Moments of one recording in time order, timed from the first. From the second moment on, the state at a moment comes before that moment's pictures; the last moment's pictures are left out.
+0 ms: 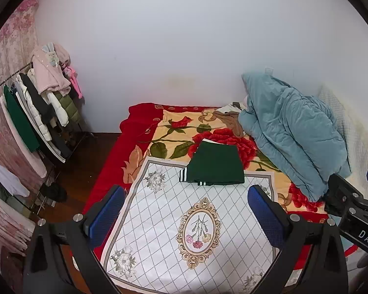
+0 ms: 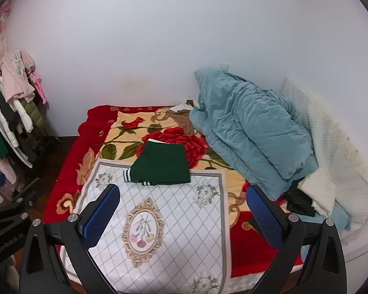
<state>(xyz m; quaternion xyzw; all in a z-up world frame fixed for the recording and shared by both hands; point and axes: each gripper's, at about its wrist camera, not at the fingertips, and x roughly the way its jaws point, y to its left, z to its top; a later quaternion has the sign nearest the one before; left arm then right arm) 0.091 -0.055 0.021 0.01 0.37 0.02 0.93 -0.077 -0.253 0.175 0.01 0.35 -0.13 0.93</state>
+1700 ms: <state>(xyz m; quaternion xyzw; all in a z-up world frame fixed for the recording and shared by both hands) 0.095 -0.056 0.036 0.01 0.35 0.02 0.94 -0.070 -0.264 0.179 0.01 0.35 -0.12 0.93</state>
